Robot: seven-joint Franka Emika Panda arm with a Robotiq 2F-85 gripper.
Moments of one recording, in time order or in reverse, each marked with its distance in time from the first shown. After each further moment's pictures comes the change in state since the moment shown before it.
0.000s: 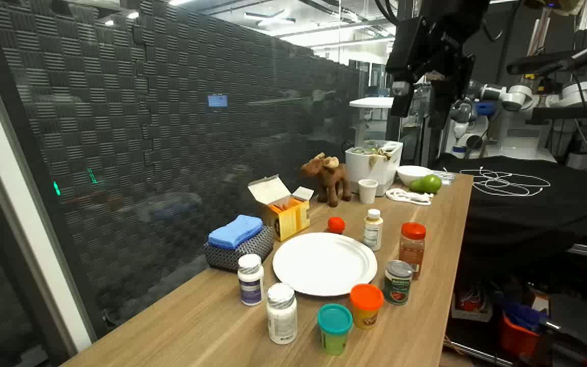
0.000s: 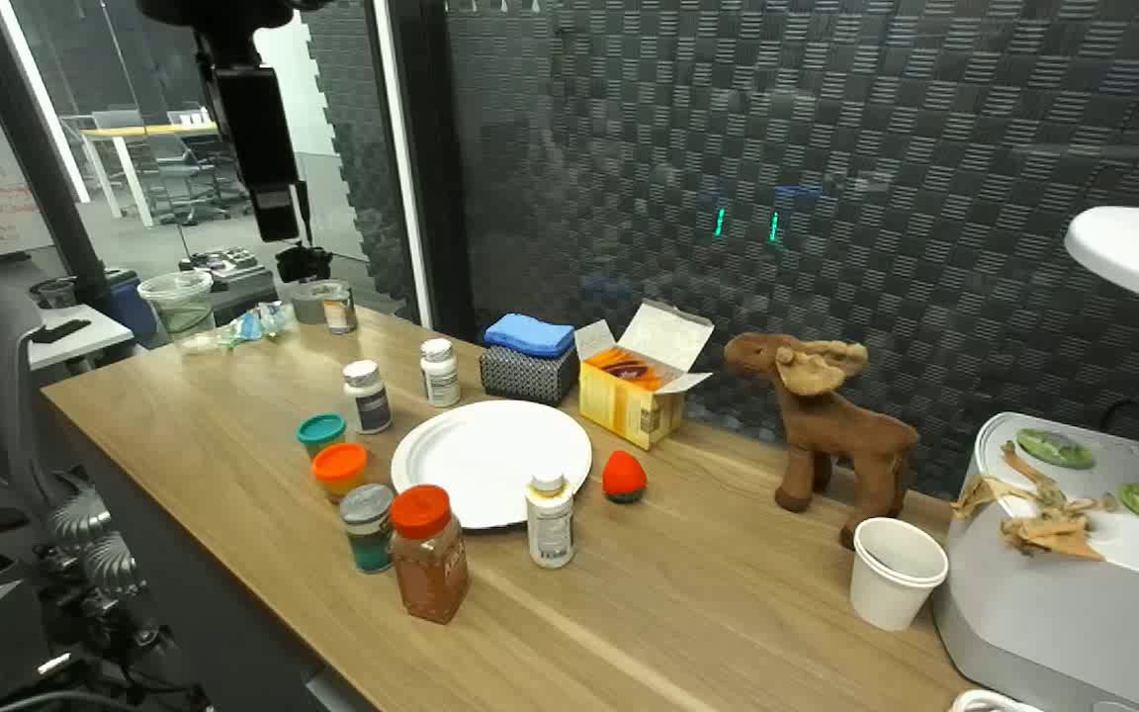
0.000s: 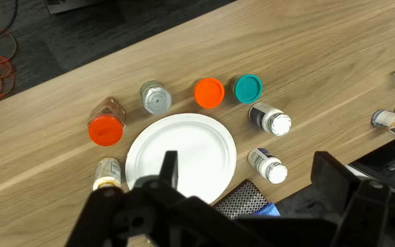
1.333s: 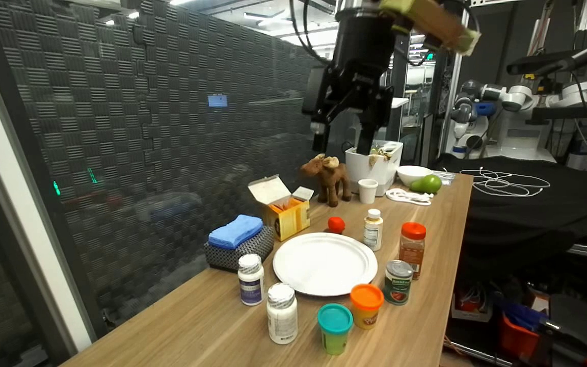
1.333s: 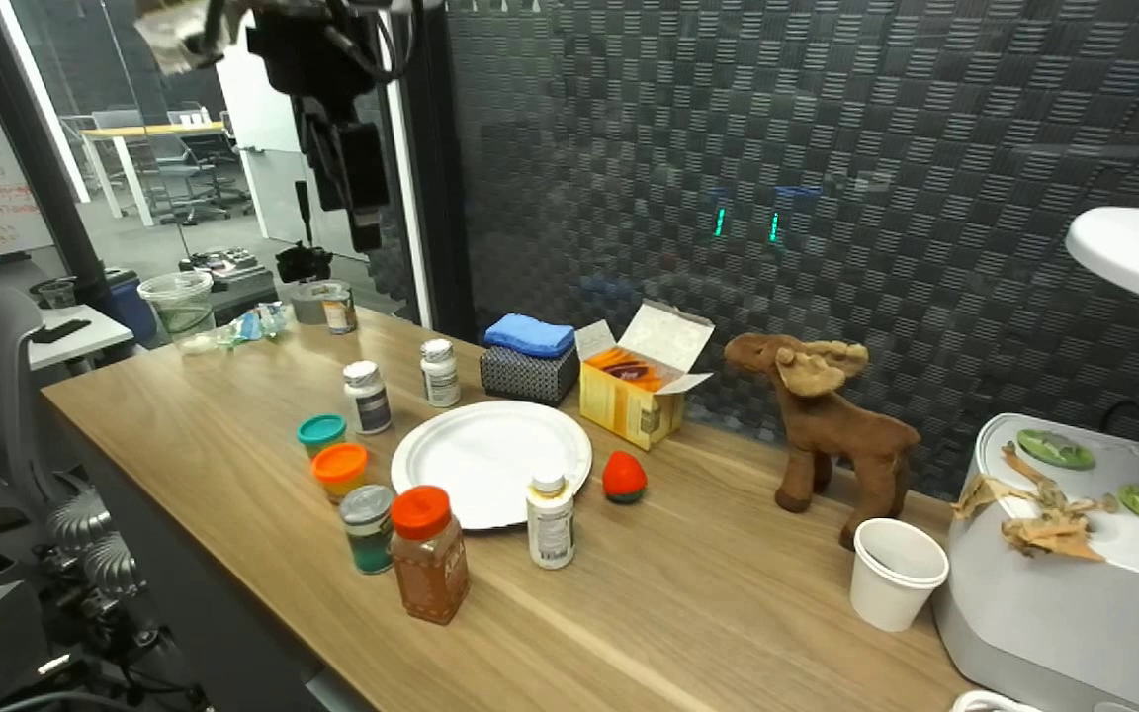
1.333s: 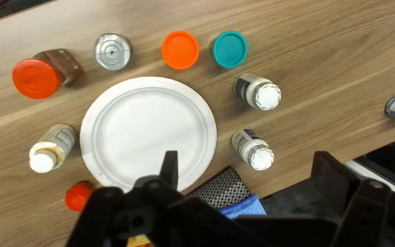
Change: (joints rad) arm 0.019 0.299 0.123 0.177 -0.041 0.144 0.083
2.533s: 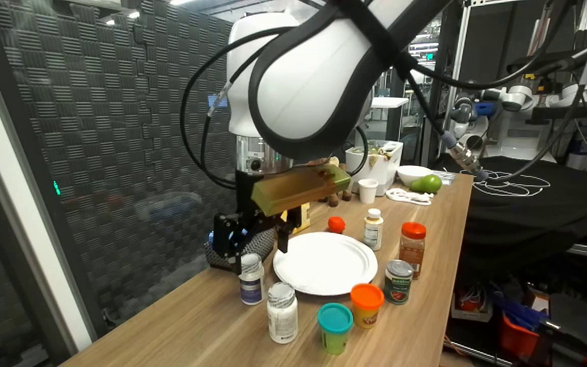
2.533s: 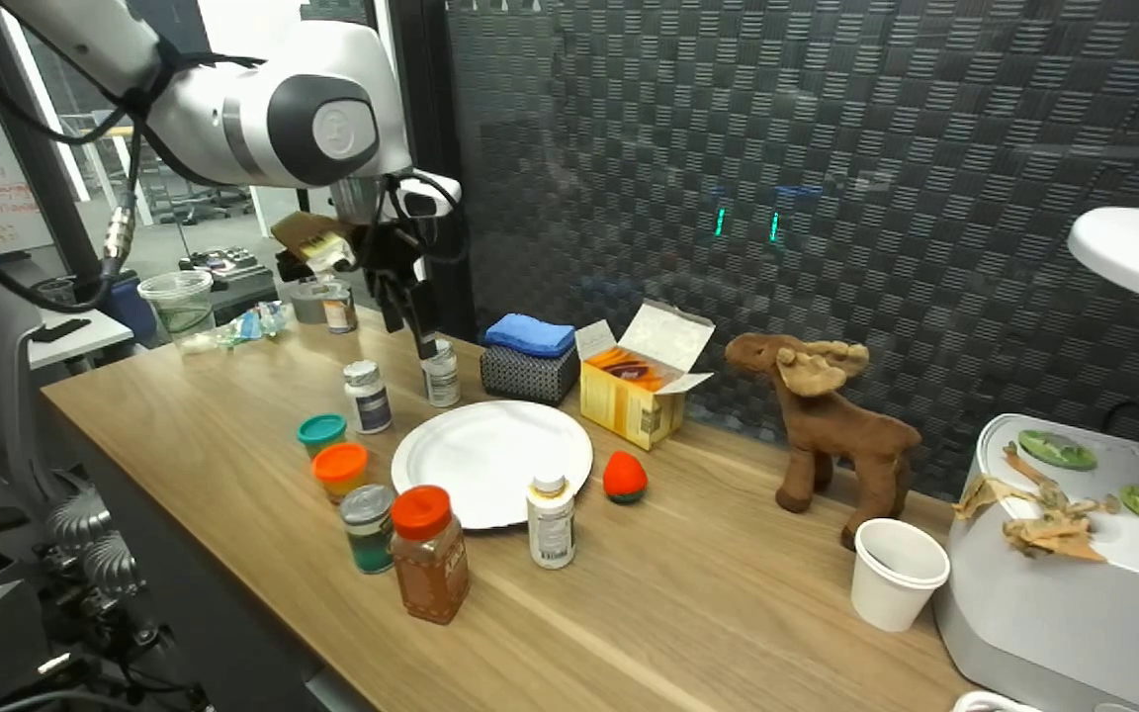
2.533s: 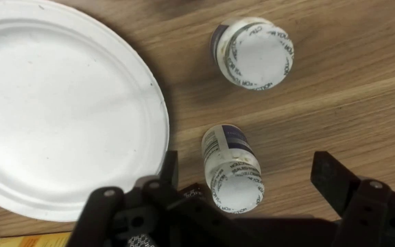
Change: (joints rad) arm 0.205 0.541 -0.015 0.223 -0.294 0.334 0.270
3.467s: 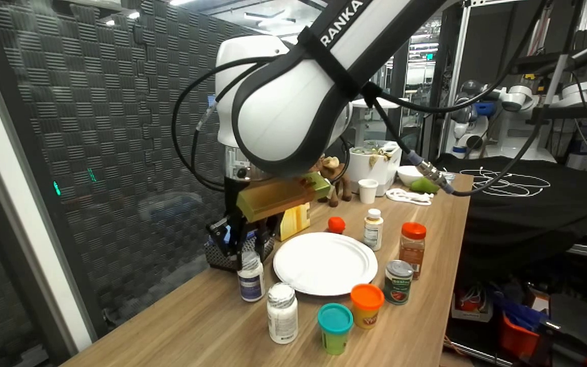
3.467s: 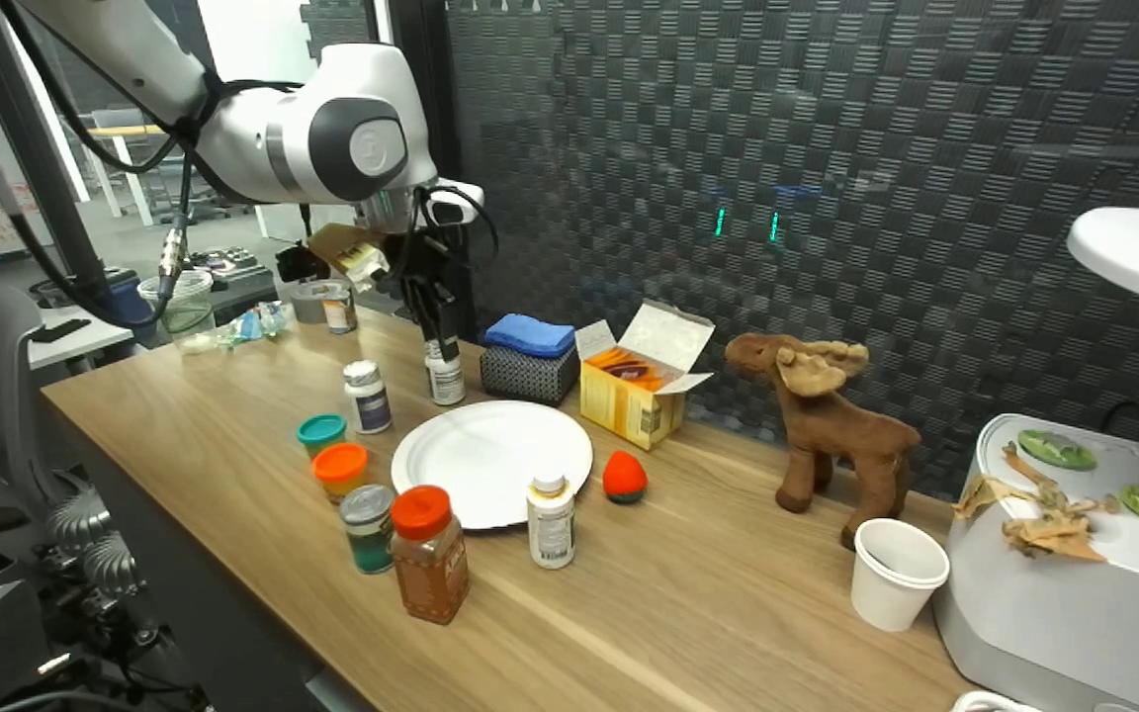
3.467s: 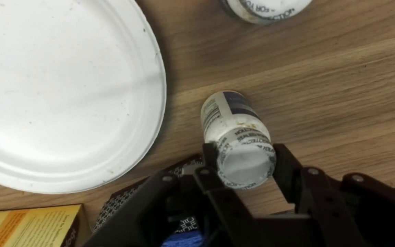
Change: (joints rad) arm 0.038 0.099 -0.059 0.108 -0.021 0.031 0.001
